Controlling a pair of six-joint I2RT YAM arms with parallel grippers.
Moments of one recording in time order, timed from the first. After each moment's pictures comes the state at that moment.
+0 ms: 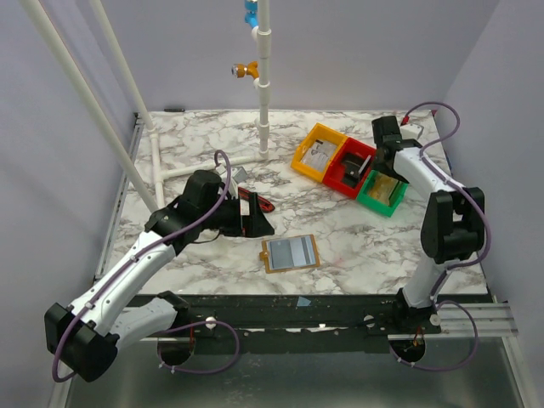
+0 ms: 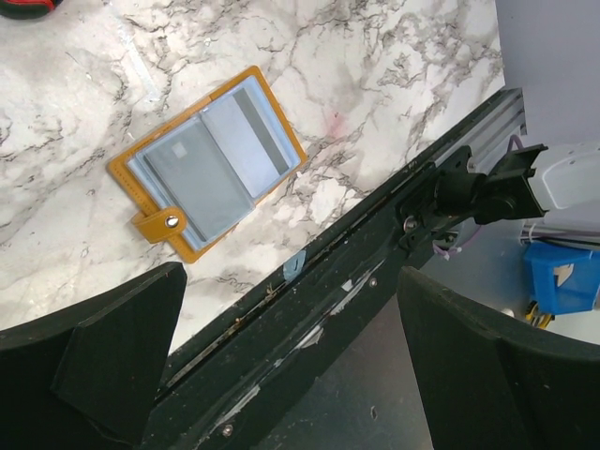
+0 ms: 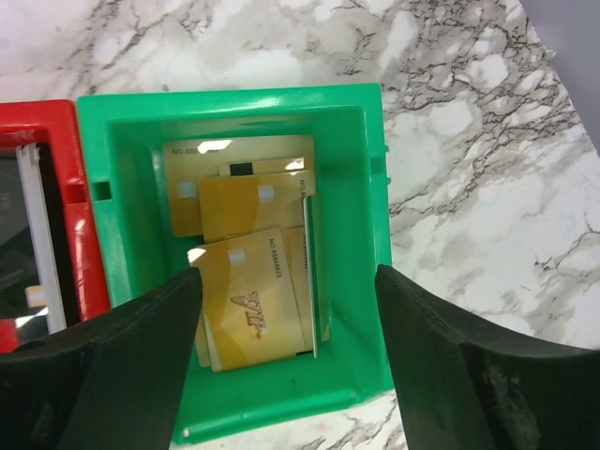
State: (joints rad) left arm -0.56 1.00 0.89 -0.57 0.46 -0.57; right arm 0.14 1.82 1.39 -0.63 0.64 0.54
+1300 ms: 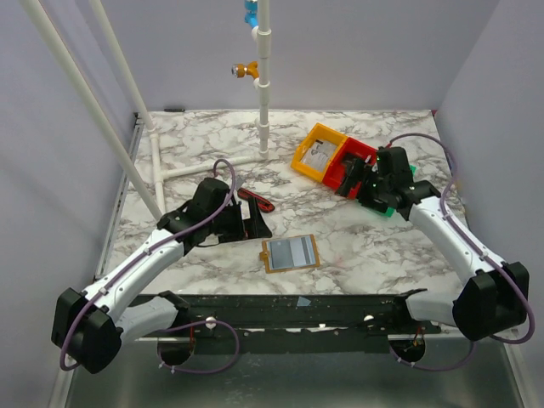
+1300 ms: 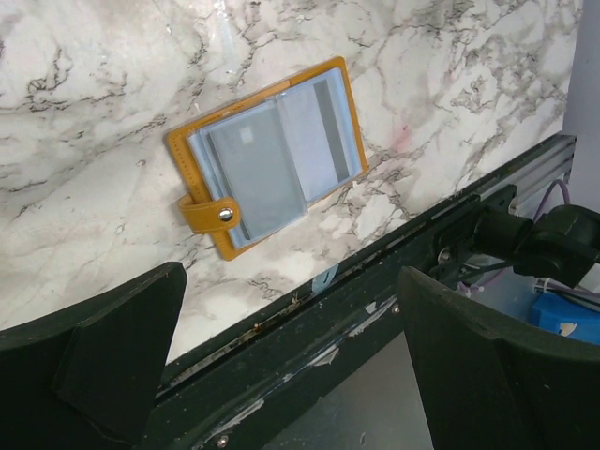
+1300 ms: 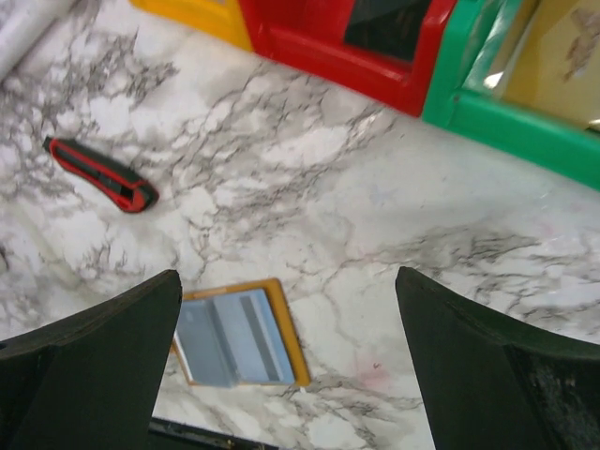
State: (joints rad) left arm -0.56 1.06 0.80 -0.52 0.36 -0.67; right arm 0.27 1.26 1.01 -0.56 -0.06 0.61
